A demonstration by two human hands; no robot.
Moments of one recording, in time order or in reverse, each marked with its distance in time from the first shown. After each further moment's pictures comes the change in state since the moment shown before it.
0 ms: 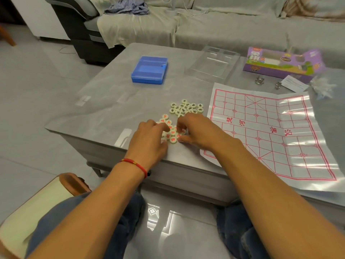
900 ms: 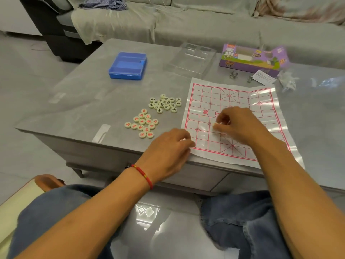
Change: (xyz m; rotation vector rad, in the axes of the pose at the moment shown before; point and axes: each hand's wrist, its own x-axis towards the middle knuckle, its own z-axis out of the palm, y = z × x) left_hand -0.029 0.066 0.029 -0.078 0.007 0.655; right_hand -0.099 0.091 -0.047 0.097 0.125 0.407
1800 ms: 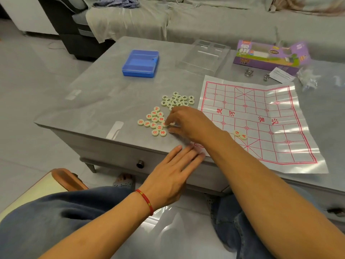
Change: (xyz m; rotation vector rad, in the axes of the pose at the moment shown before) left_hand -0.063 -0.003 0.042 0.193 -0.128 0.078; right_hand 0.049 -0.106 0.078 -0.132 -0.023 -0.554
